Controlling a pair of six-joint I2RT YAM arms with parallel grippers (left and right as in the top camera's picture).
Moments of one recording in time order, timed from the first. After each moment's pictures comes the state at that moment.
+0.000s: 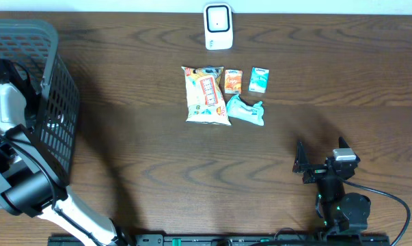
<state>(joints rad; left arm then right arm) 0.57 2.00 1.51 -0.89 -0.02 -0.03 0.02 0.01 0.01 -0.07 -0.06 0.02</state>
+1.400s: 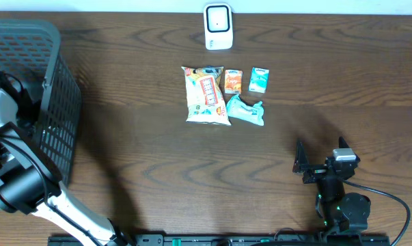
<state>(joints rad) 0.65 2.06 1.53 -0.92 0.04 0.00 0.02 0.01 0.01 -0.07 -0.06 0.02</state>
